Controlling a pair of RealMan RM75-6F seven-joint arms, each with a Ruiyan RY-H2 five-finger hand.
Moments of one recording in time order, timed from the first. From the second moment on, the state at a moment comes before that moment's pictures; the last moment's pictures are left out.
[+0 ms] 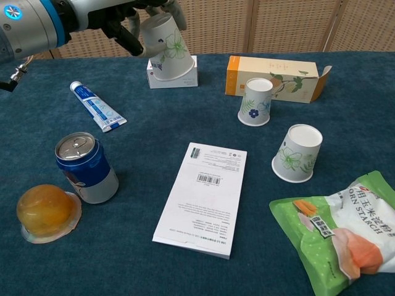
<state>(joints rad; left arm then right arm) -0.87 -1.43 -0.28 -1.60 1.22 0.94 0.19 0.02 -0.89 -0.02 -1.83 -1.60 1.46 -0.01</state>
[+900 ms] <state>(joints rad) -1.04 -1.62 -0.32 -1.38 1.15 0.86 0.23 0.05 -0.87 -0.01 -1.82 -1.59 1.43 0.03</state>
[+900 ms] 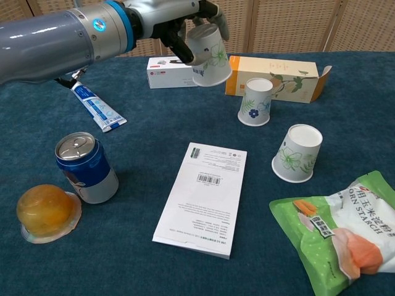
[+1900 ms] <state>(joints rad) -1.27 -1.87 -0.38 -0.97 1.18 0.73 0.07 0.05 -0.84 0.01 -1.80 -1.55 1.45 0.07</state>
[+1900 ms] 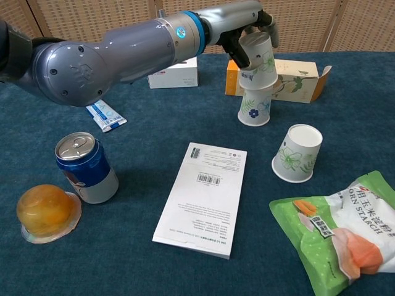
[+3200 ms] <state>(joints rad) -1.19 -1.69 -0.30 -1.26 1.16 0.74 0.12 0.09 -0.88 0.04 -1.70 -1.54 1.42 0.19</state>
